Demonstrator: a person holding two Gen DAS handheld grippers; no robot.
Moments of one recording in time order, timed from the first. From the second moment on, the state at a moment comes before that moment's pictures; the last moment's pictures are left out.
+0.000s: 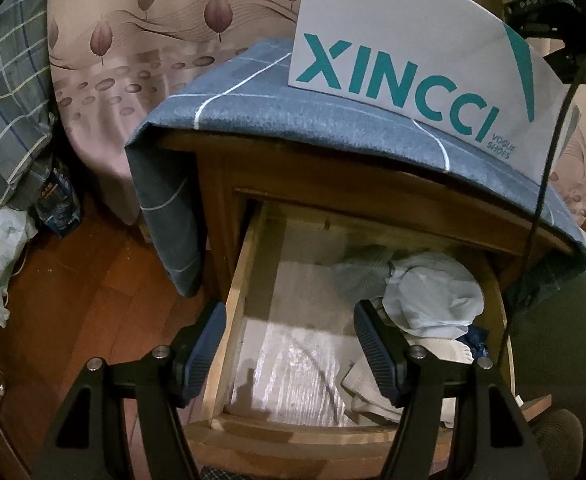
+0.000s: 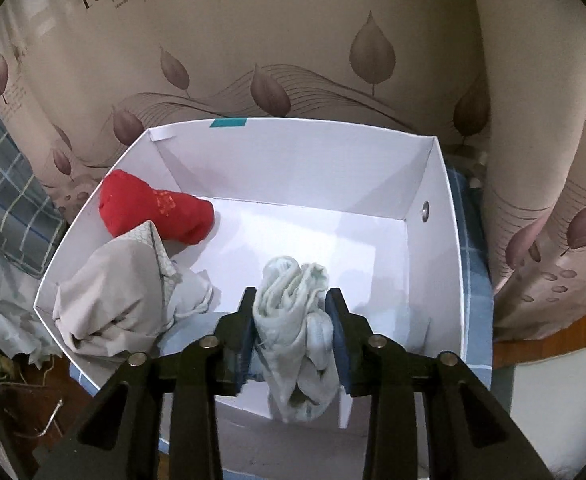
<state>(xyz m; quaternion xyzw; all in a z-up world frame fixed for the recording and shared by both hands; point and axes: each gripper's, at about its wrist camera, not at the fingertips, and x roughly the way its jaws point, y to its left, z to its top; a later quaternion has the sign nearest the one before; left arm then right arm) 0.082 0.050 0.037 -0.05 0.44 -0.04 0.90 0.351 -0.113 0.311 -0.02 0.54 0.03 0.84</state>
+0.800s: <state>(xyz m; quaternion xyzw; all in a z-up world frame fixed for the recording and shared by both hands) 0.087 0.056 0.028 -0.07 0.47 -0.03 0.88 0.154 -0.138 0.260 -0.17 0.69 0.17 0.69</state>
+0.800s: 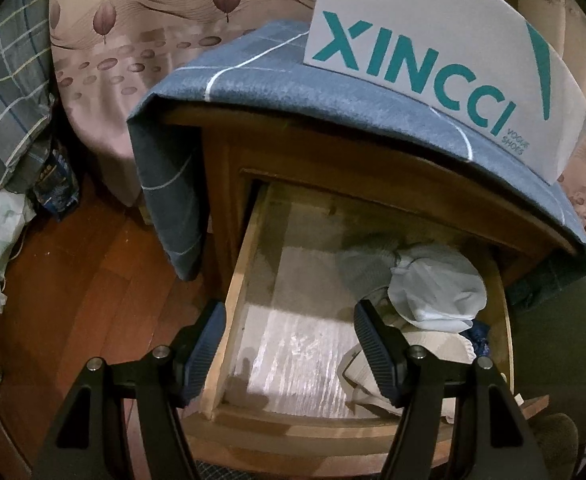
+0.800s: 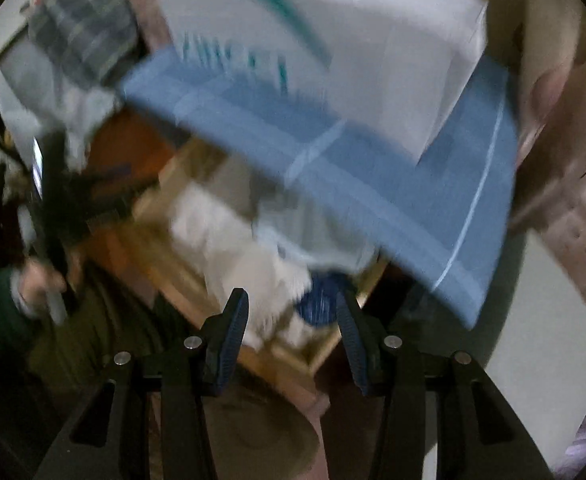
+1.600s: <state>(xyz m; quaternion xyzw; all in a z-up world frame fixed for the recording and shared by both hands) 0.098 0.064 0.019 -0.11 0.49 -0.04 0.86 0.148 -0.132 0.076 -0.35 0.74 0.22 0.53</state>
